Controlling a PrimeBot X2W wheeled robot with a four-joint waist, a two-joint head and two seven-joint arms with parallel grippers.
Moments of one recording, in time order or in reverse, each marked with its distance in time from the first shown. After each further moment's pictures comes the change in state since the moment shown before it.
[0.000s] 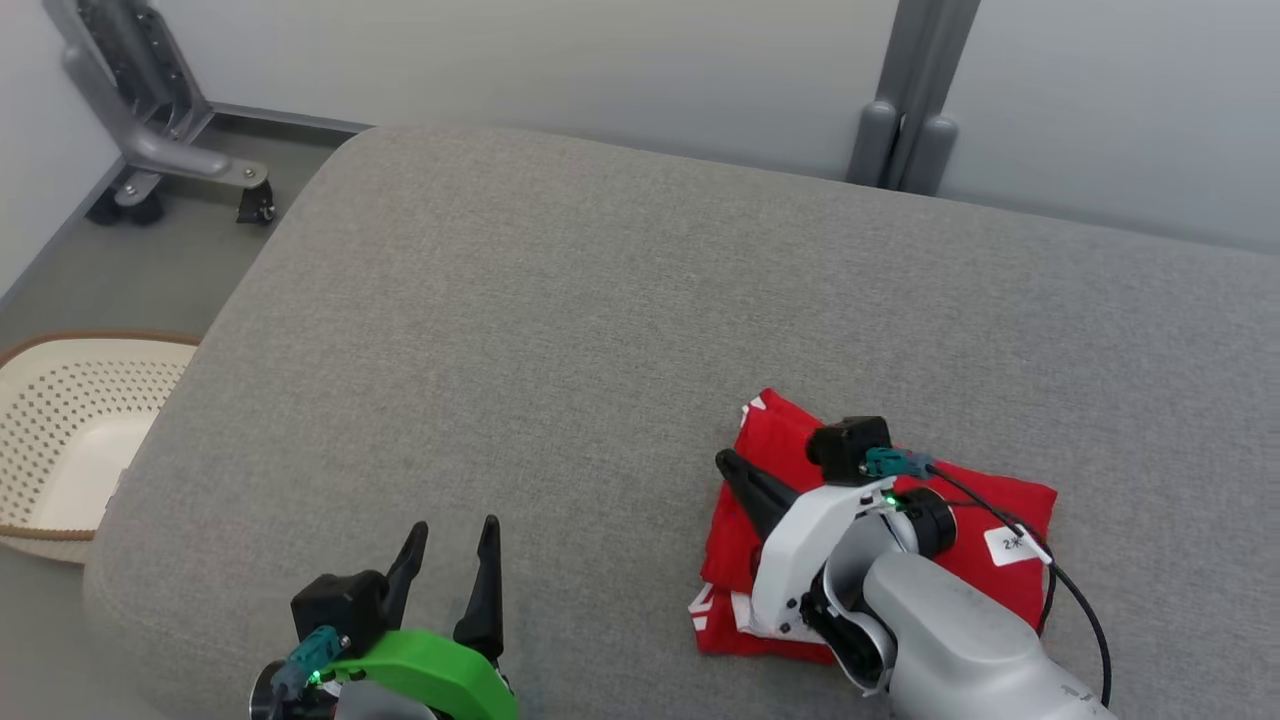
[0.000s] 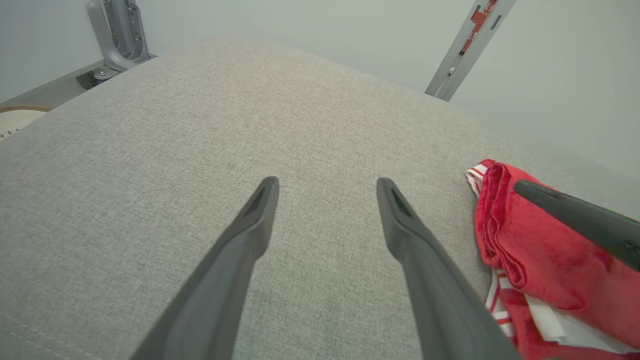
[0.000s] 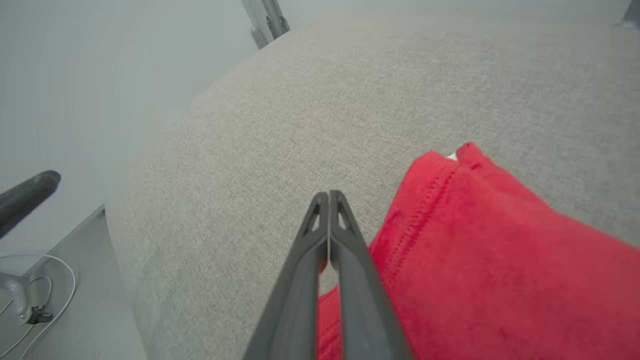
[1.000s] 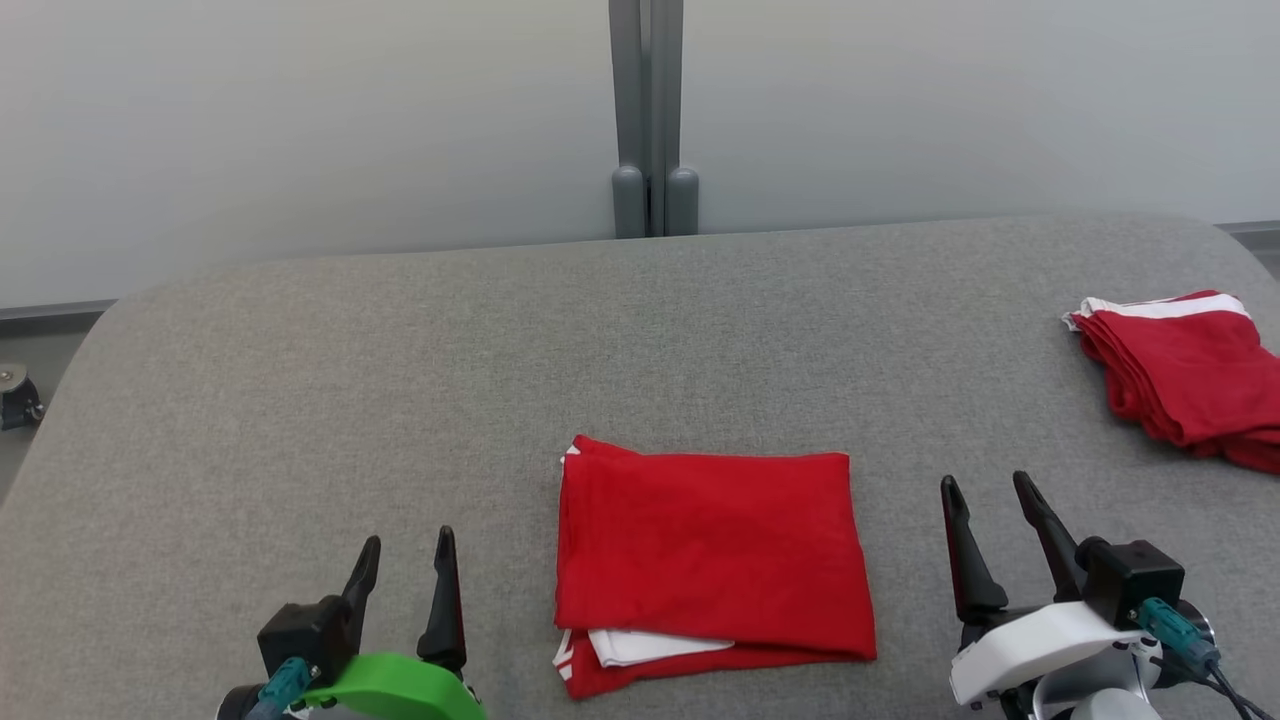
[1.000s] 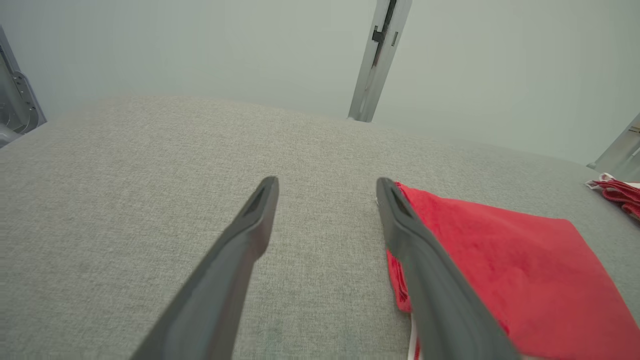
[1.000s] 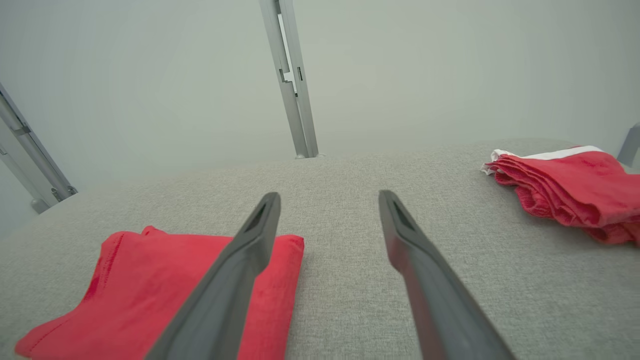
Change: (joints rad) left arm 0.028 -0.048 0.116 0.087 0.102 -0.043 -0.086; right arm 0.533 -0.002 -0.705 -0.578 -0.499 0.000 -0.091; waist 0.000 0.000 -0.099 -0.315
